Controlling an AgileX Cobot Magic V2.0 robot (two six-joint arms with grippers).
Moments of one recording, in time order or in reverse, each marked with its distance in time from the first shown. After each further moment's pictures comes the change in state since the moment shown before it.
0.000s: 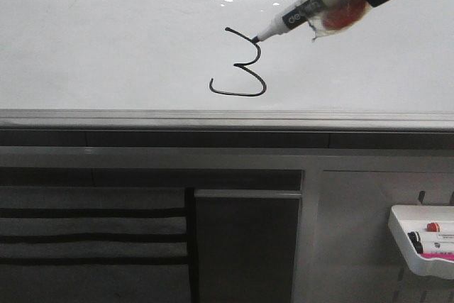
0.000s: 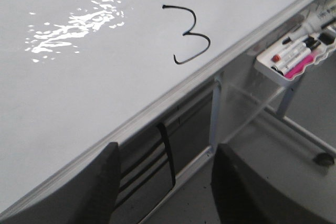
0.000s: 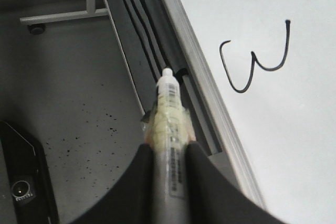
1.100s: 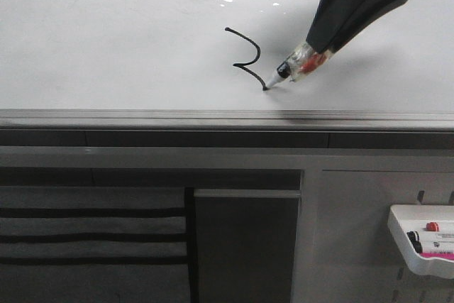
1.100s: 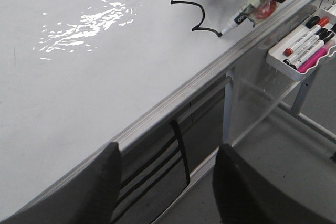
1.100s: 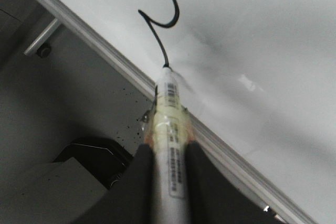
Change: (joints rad) left arm 0.010 -0.031 0.000 0.083 -0.017 -0.058; right arm -0.124 0.473 -0.321 -0.082 0.122 0.581
